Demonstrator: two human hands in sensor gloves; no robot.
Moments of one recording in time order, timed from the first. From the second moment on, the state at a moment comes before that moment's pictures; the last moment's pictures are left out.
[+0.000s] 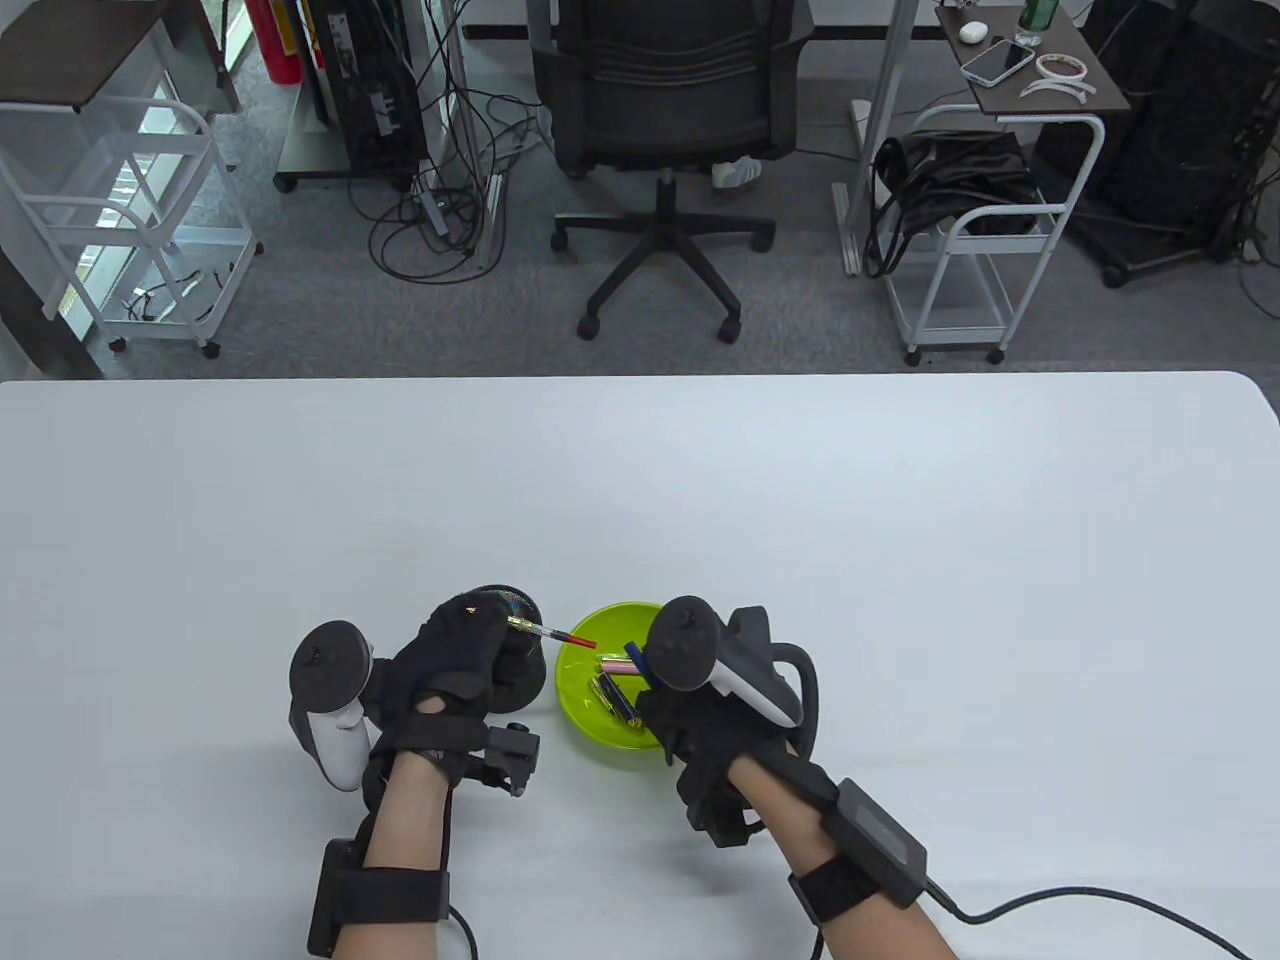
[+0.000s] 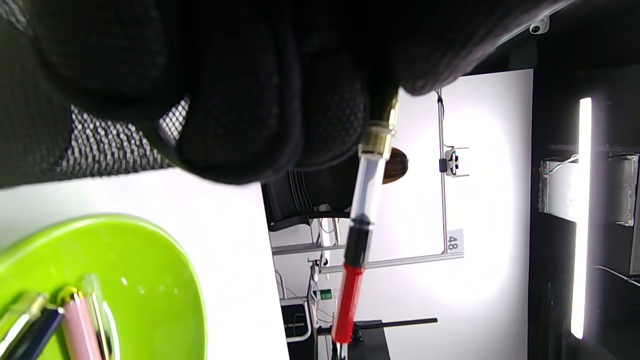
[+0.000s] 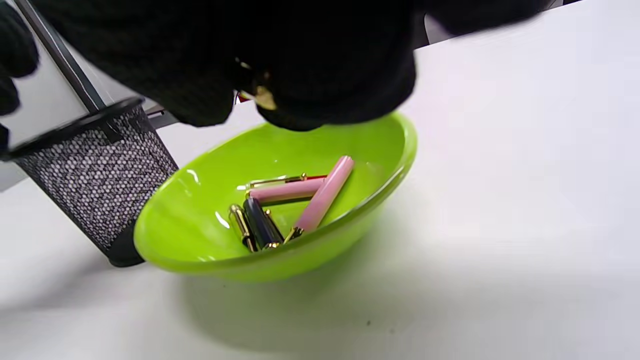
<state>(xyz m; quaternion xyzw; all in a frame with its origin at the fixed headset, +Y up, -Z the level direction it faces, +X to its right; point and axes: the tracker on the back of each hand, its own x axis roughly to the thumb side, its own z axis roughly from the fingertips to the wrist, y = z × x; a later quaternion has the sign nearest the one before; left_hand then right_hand) -0.222 -0.701 -0.314 0.01 0.04 0.67 0.74 0.052 -0.668 -0.315 0.09 0.12 0.98 0.16</state>
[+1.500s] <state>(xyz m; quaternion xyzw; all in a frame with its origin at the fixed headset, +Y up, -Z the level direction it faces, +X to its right) -0.177 -0.719 -0.311 -0.08 -0.01 0.68 0.73 0.091 -0.662 -0.291 0.11 0.07 0.96 0.26</state>
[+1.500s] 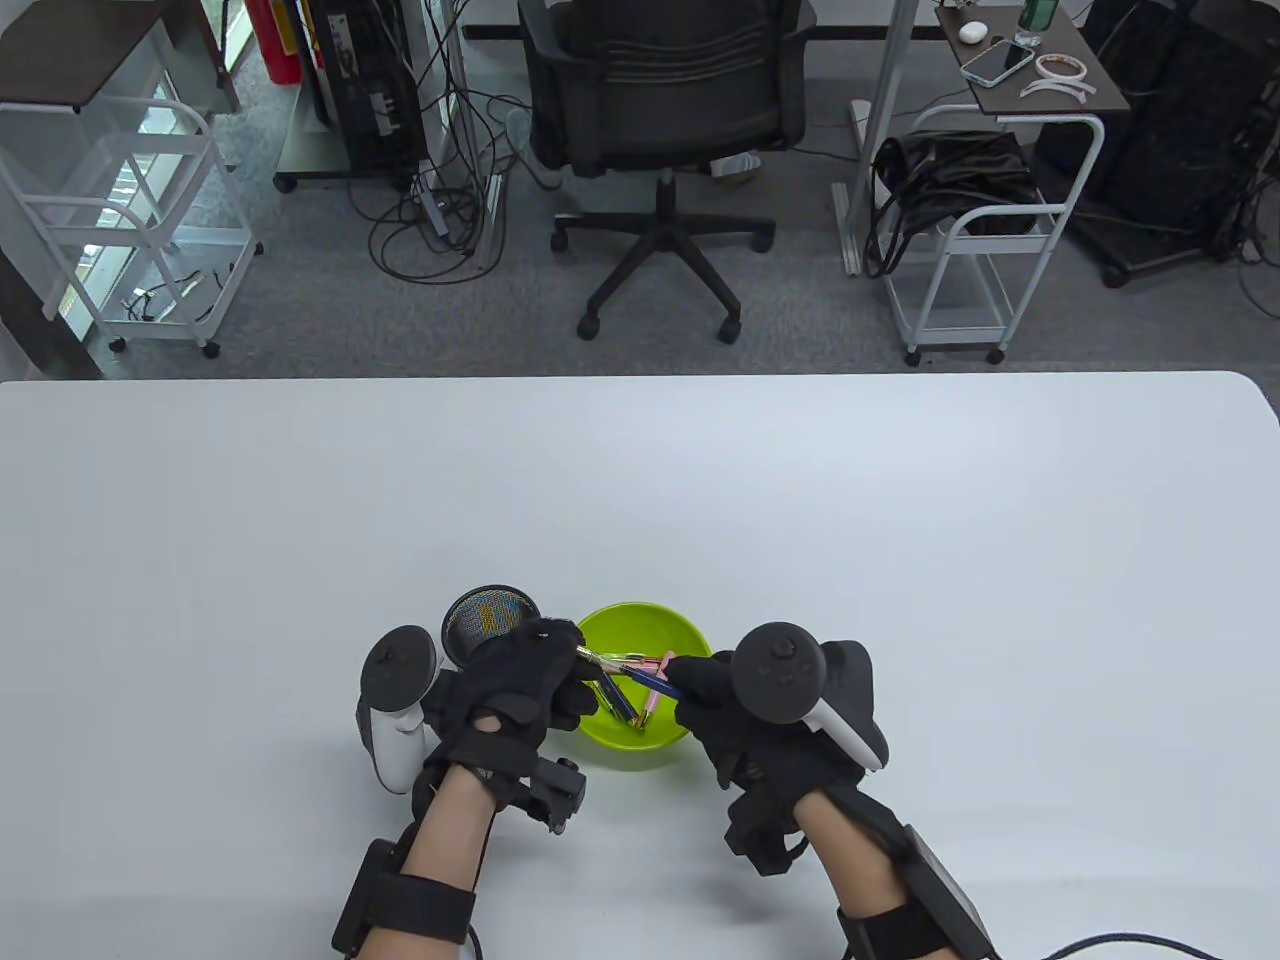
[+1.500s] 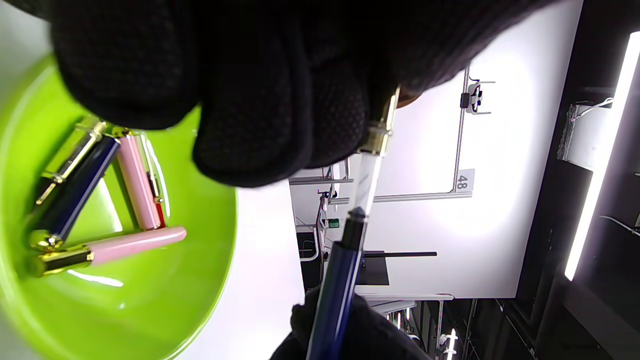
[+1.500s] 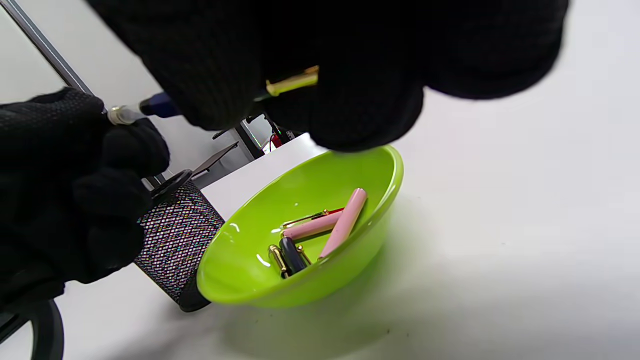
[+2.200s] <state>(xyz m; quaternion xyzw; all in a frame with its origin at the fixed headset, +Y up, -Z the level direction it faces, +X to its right) -0.166 -0.720 -0.312 -0.10 -0.05 0.67 0.73 0.085 -0.659 -0.286 0.14 0.04 0.94 0.30</state>
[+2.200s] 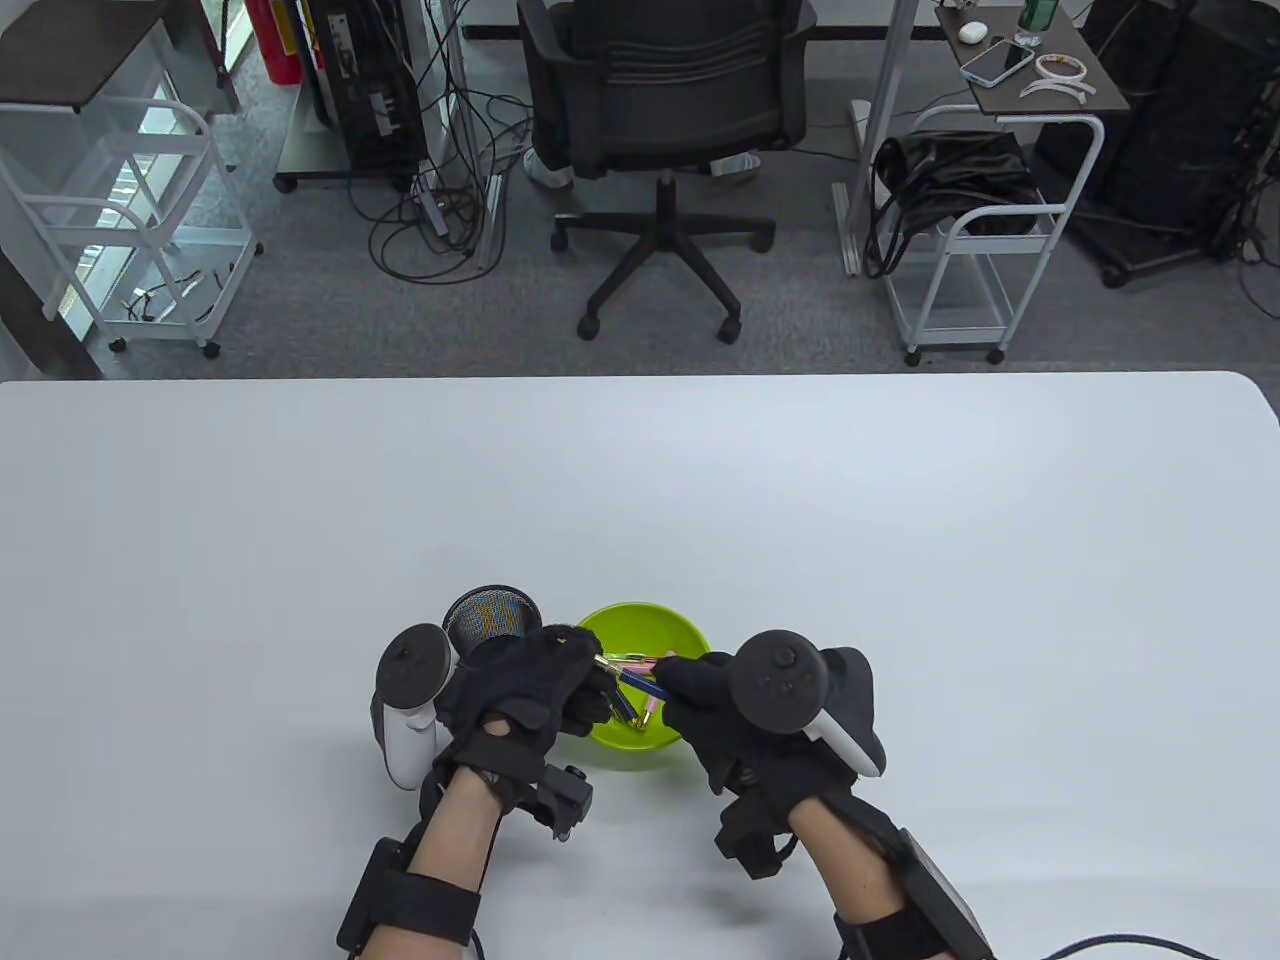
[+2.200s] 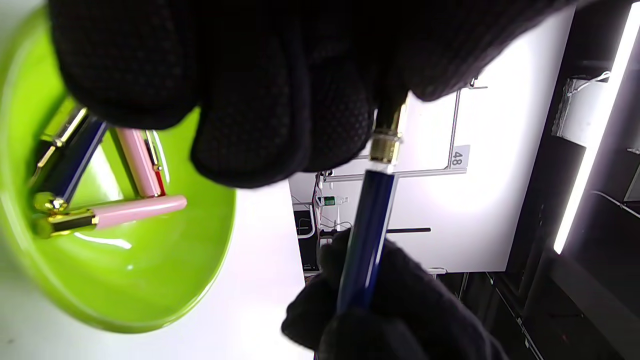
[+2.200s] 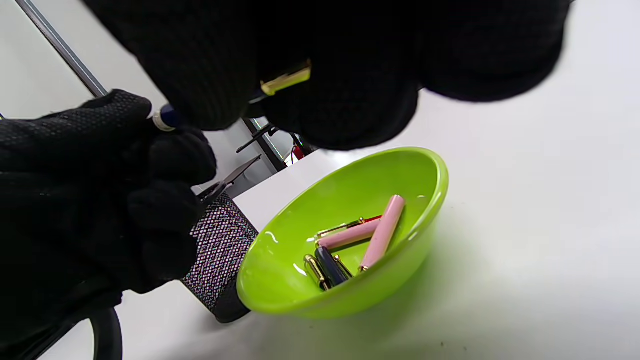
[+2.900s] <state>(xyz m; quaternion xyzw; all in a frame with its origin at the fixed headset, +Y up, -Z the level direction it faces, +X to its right) -0.164 -0.719 -0.315 -0.13 -0.09 0.69 0.71 0.113 -0.662 -0.296 0.10 0.05 0.87 0.48</state>
